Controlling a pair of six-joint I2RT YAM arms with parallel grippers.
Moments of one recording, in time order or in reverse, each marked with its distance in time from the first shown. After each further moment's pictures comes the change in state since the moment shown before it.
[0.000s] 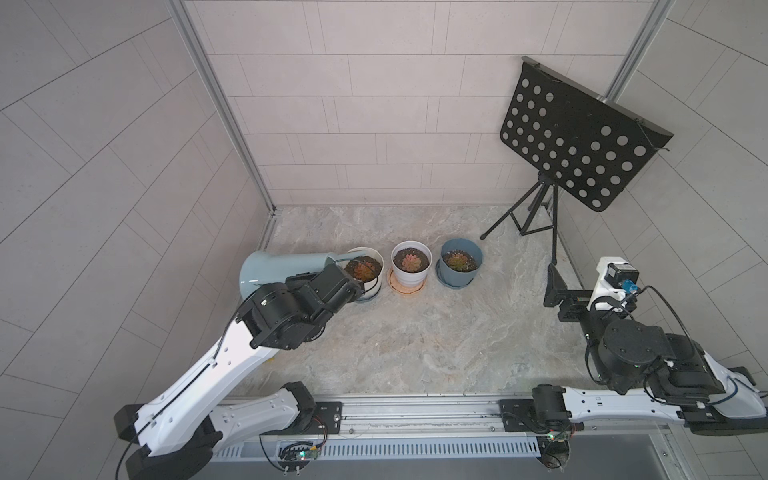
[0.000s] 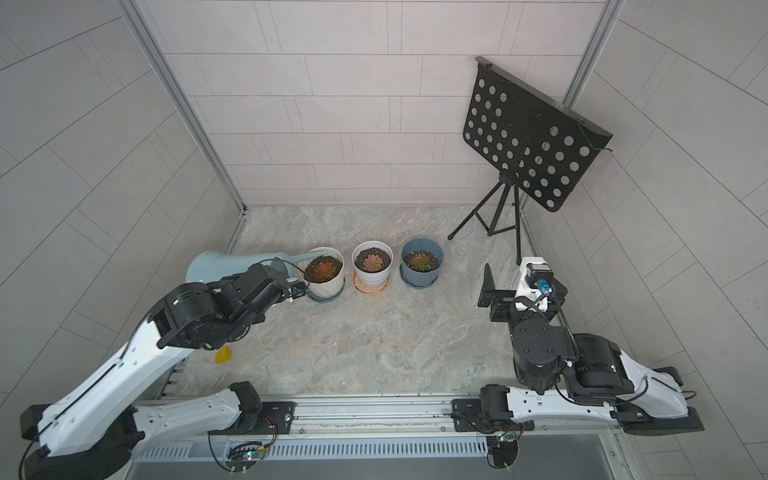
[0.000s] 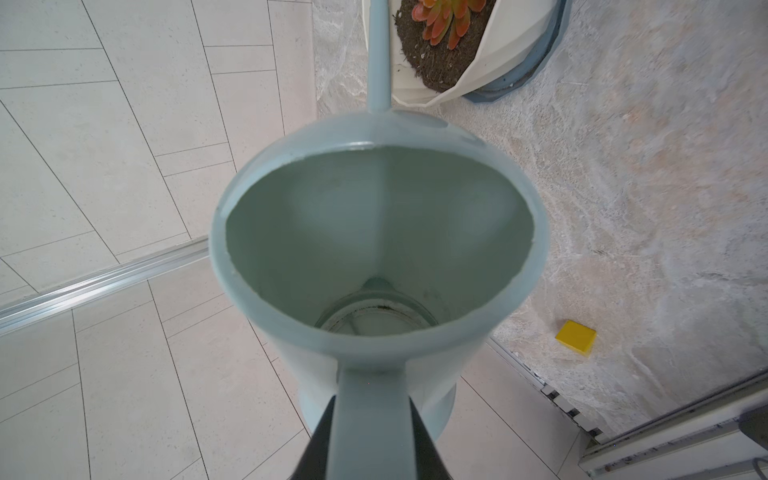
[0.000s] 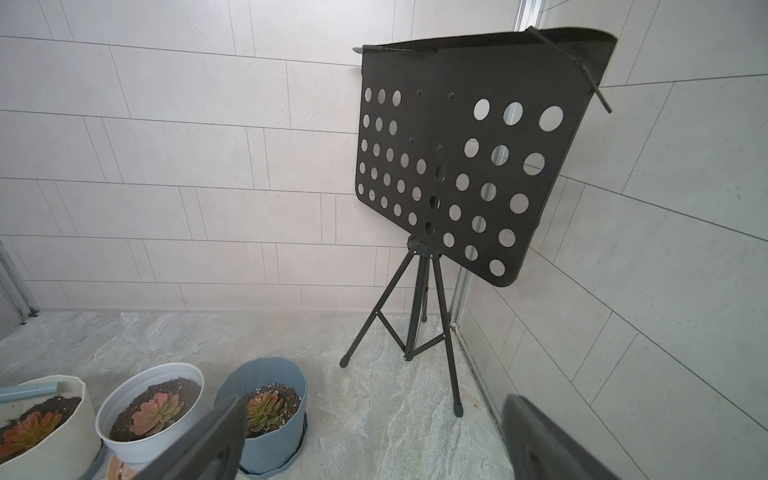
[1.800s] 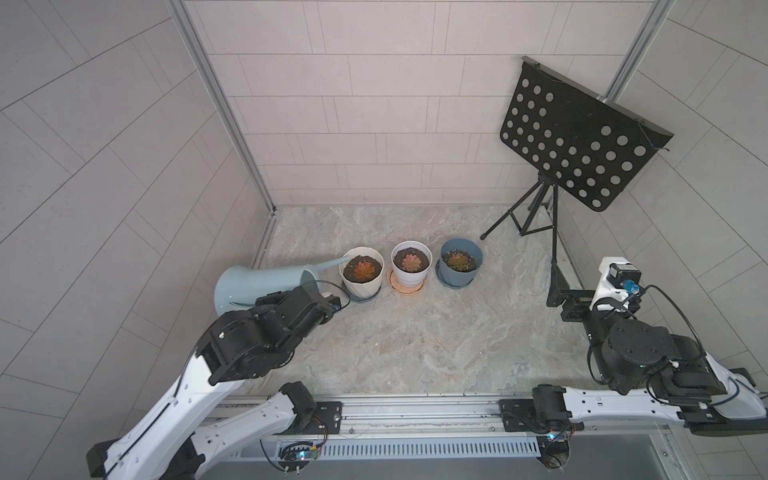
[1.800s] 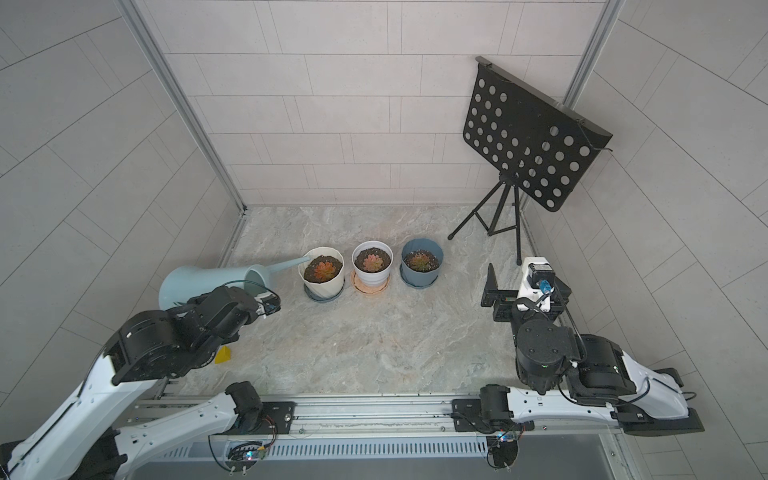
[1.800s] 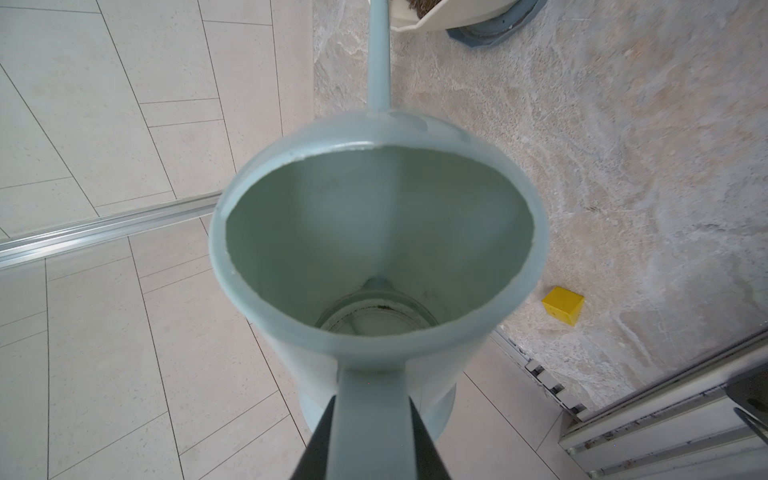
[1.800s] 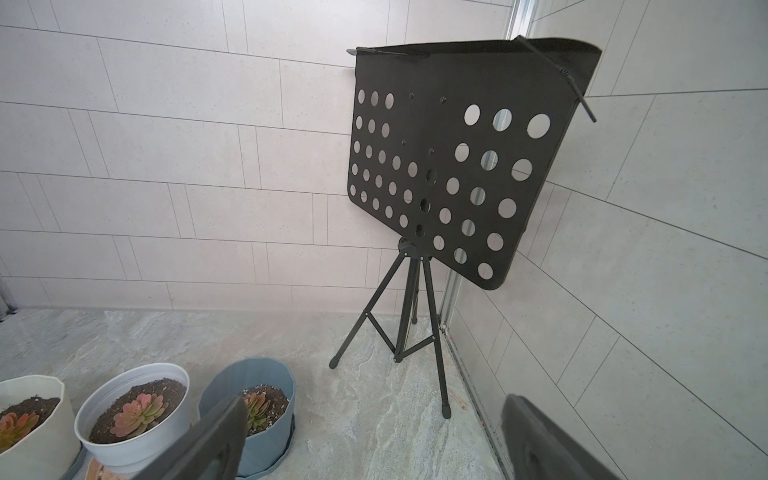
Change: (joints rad) left arm 0.019 -0.205 -0.093 -0.093 -0.010 -0.030; right arm -0.002 -0.014 -0.006 0.018 0.017 -0.055
